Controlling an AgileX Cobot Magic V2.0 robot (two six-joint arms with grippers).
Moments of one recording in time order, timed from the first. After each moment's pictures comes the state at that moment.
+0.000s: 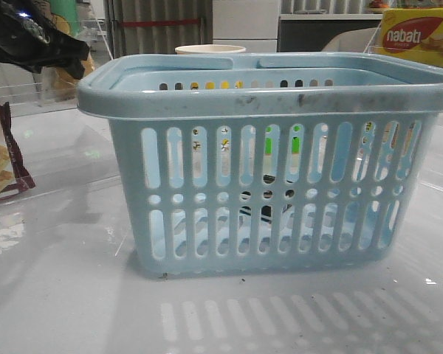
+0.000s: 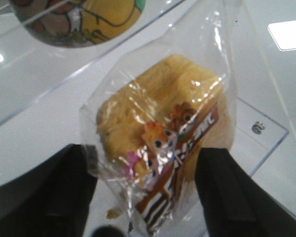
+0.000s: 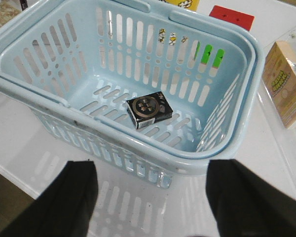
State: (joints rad) left arm -0.12 2.05 -1.64 -0.02 0.24 0.11; right arm 0.53 0.72 -0.81 -0.08 0.68 0.08
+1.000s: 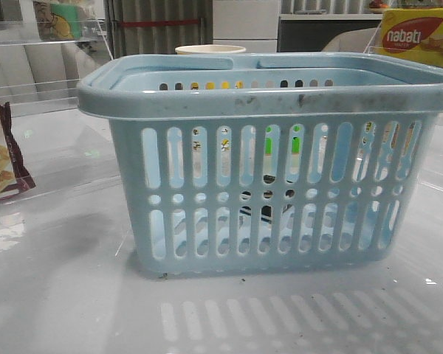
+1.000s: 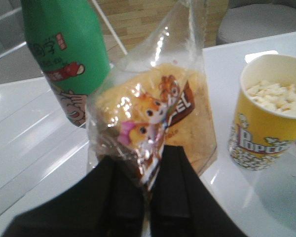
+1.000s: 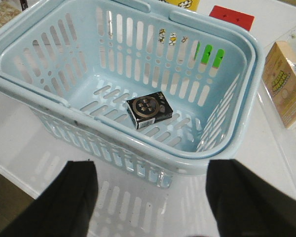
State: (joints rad) left arm -0.20 1.65 -1.64 -0.02 0.53 0.11; right arm 0.53 0.72 -0.81 -0.08 0.68 0.08
